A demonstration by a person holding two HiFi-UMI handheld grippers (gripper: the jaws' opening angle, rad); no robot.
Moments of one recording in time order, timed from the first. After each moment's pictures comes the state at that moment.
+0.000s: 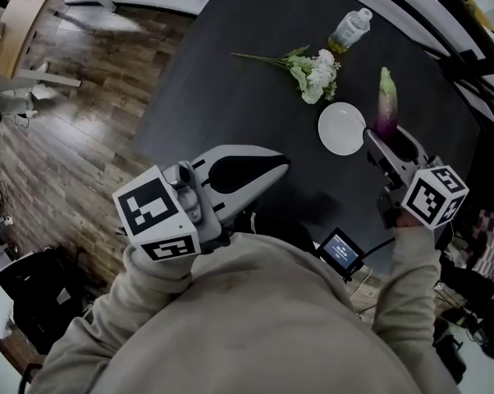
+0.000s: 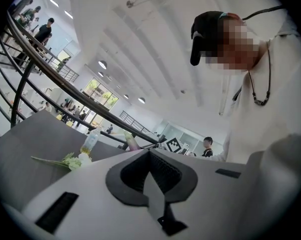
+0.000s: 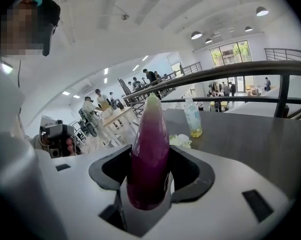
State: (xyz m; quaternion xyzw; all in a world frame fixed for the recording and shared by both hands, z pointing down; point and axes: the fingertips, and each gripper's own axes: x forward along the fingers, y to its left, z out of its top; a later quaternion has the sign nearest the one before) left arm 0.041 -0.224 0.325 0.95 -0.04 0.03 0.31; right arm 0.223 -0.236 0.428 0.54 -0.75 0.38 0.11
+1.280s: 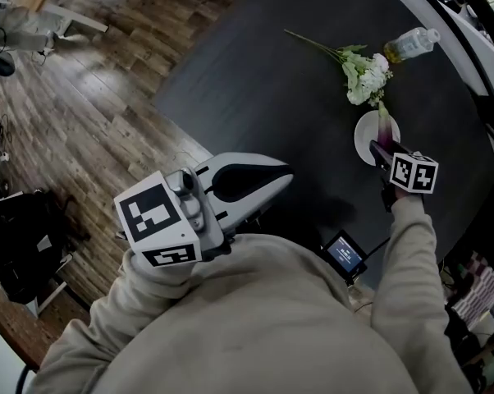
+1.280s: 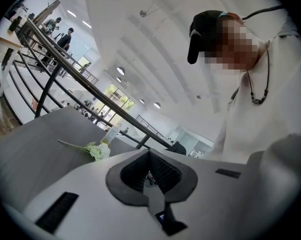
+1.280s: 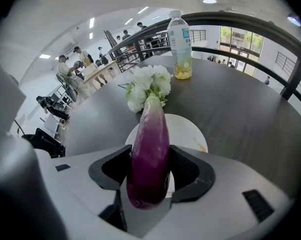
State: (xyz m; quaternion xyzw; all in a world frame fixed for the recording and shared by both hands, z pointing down) left arm -0.017 -0.208 0.360 0.92 -0.14 0.02 0.35; right arm 0.251 -0.226 0.654 0.49 -0.67 0.45 0.33
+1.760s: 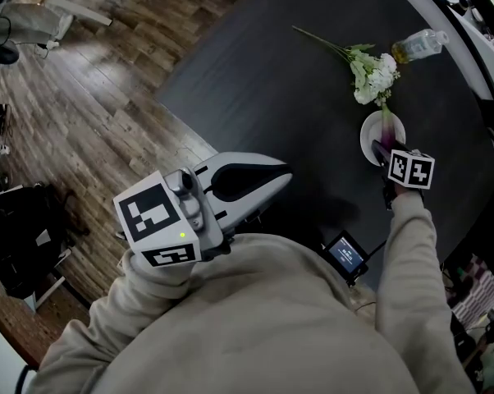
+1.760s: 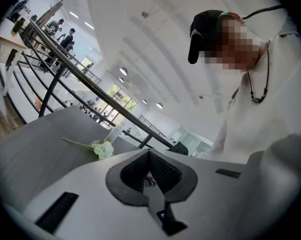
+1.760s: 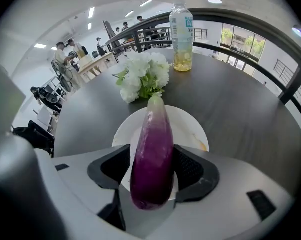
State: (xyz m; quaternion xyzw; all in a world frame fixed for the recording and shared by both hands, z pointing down) left arm -0.030 -0.205 0.369 0.92 -0.15 0.03 0.36; right arm 0.256 -0.224 0.682 0.50 -0.65 0.43 0.38
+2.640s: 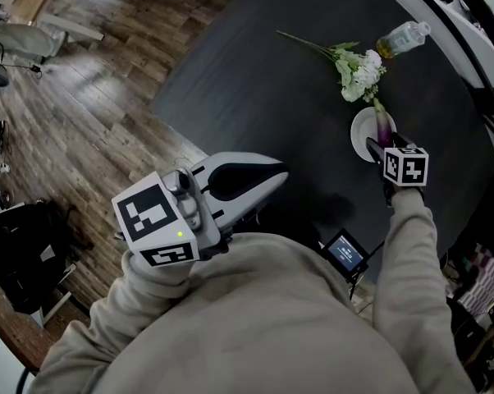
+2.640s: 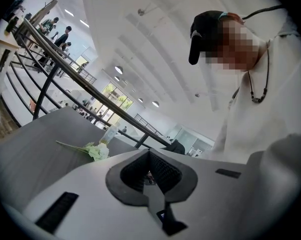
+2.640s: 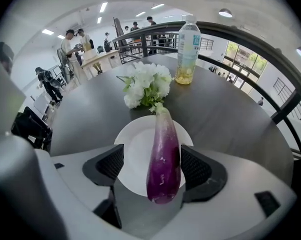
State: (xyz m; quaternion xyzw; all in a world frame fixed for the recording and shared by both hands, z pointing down) left arm -0.020 -0.206 0.358 0.93 -0.13 0.03 0.35; right arm 0.259 -0.227 0.660 0.50 -0.66 0.37 0.41
